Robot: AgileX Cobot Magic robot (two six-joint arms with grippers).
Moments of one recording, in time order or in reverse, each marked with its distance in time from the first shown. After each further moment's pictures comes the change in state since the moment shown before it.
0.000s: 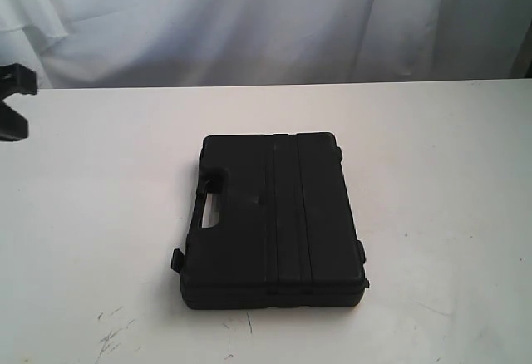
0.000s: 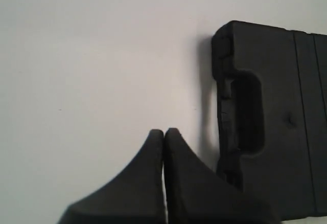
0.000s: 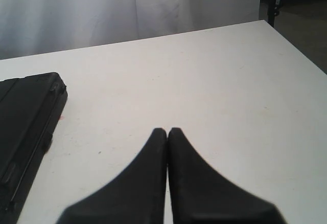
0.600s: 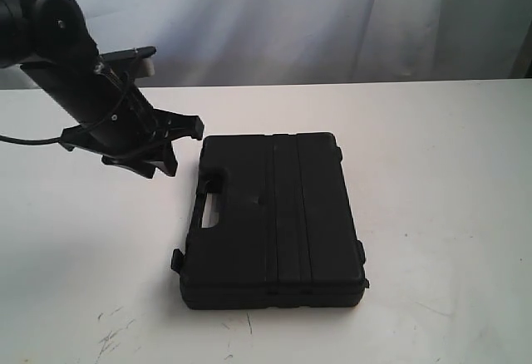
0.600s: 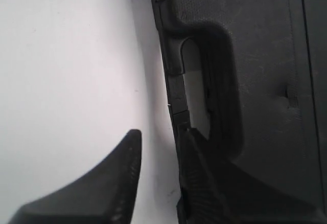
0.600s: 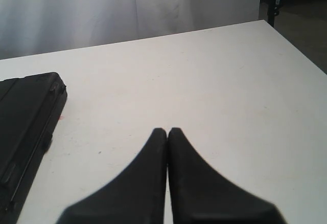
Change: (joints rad) left arm -0.294 0.535 -0.311 0.083 0.073 -0.112; right arm 0.000 0.000 0.000 0.000 0.000 0.000
